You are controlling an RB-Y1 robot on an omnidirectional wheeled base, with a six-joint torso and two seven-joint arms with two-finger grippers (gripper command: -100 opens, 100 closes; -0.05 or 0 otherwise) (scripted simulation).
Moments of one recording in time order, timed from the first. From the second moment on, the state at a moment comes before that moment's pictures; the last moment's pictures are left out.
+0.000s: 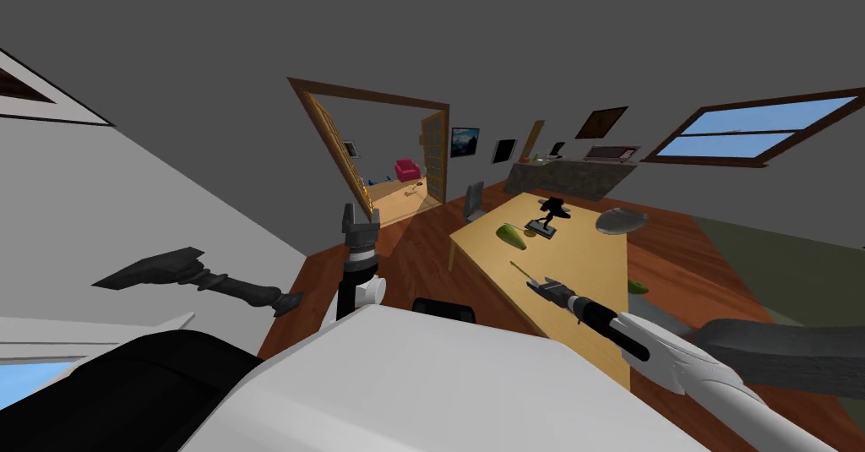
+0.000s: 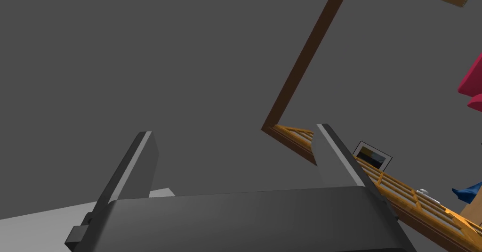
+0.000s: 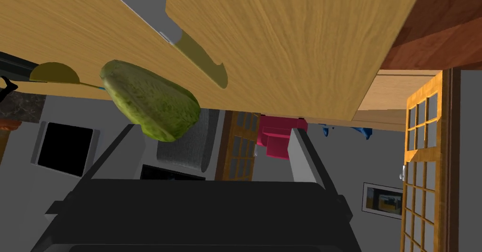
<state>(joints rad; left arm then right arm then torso) 0.51 -0.02 0.02 -2.25 0.02 -0.62 0.14 0.08 -0.97 0.43 -0.96 0.53 -0.43 0.34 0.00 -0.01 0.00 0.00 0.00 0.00</state>
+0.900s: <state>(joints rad) 0.51 -0.02 0.02 -2.25 0.02 -0.62 0.14 0.10 -0.99 0.59 -0.61 0.65 -0.49 0.41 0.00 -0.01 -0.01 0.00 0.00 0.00</state>
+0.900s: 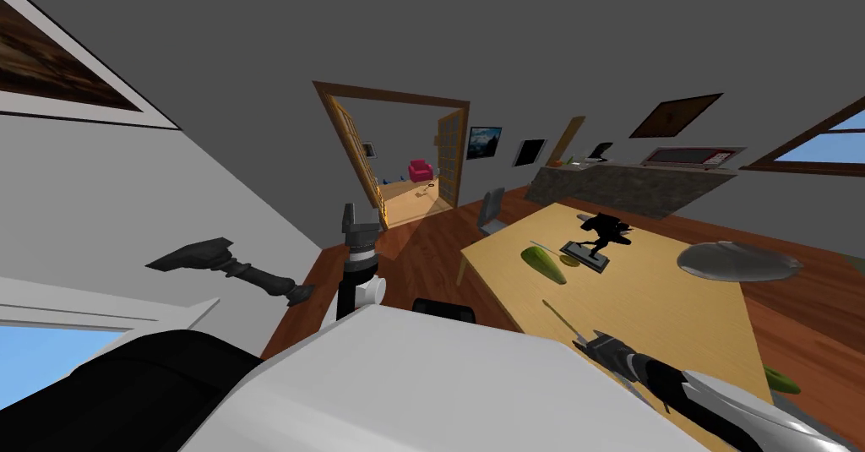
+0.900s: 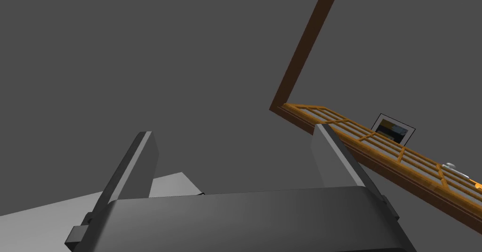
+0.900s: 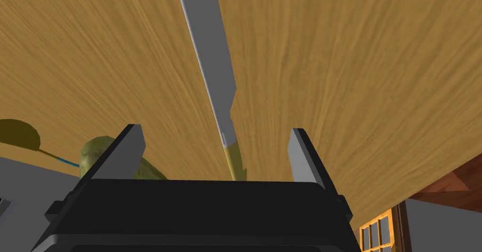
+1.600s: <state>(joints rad) 0.51 -0.02 0.02 -2.25 0.02 -0.62 0.14 0.11 -0.93 0.61 -0.57 0.66 -0.45 0.44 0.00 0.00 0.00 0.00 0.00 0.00</state>
